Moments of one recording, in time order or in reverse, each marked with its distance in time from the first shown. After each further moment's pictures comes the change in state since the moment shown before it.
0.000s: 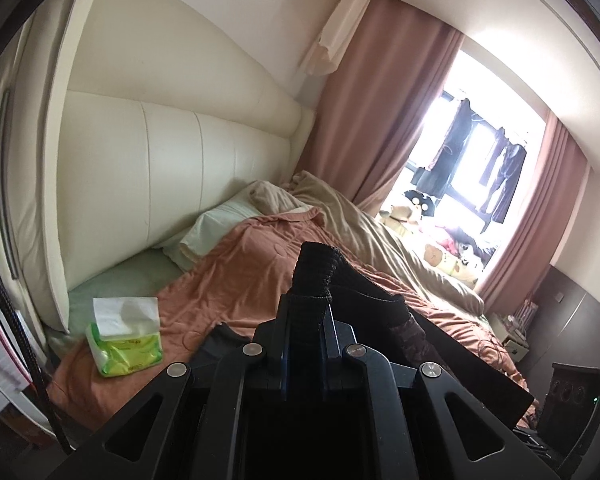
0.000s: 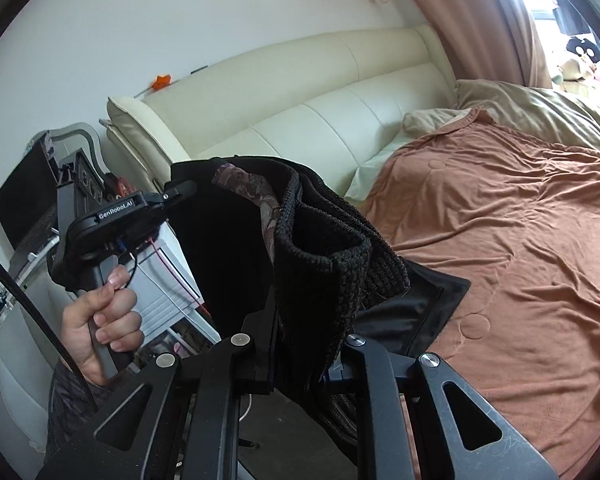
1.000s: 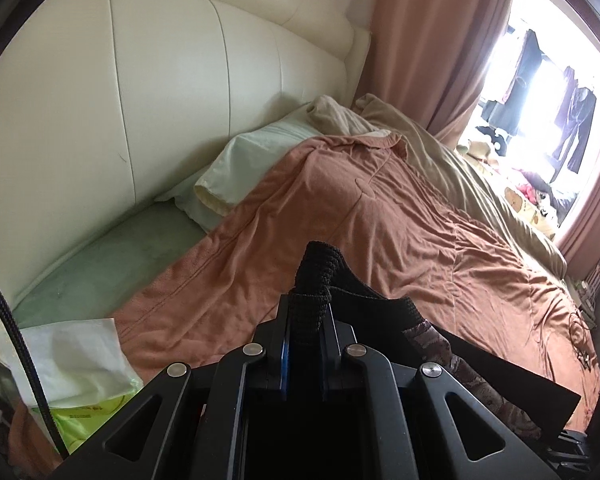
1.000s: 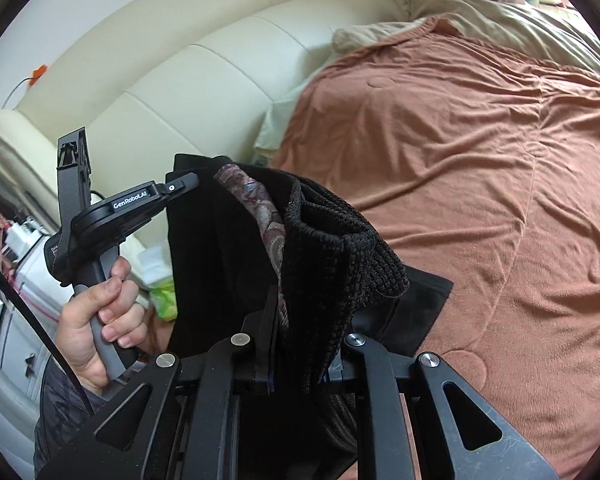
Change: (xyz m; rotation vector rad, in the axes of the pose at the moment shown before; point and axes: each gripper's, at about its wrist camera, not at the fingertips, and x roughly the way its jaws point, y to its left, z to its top) left arm 0.270 0.075 -0.035 0.039 0.236 0.217; right arm 0.218 -0.115 0.046 0.165 0.201 -0.111
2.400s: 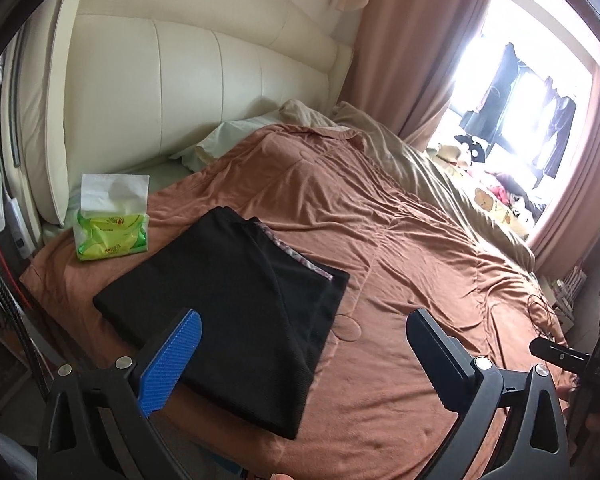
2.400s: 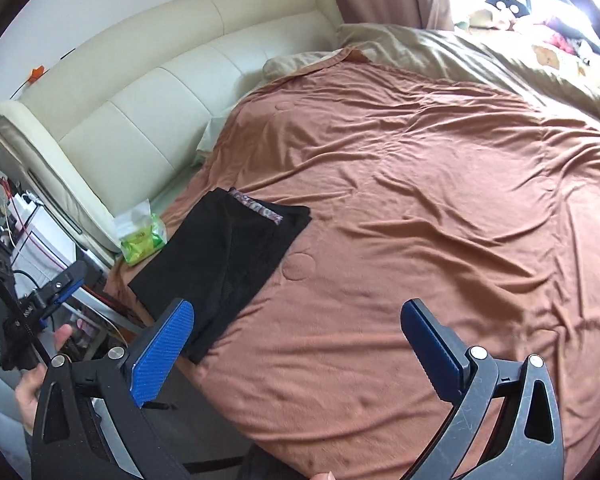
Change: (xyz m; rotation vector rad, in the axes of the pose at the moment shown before) left arm -0.220 -0.124 -0.163 -0.053 -0.056 -0.024; right arm -0.251 -0.014 -0.096 -0.020 -0.040 -0.228
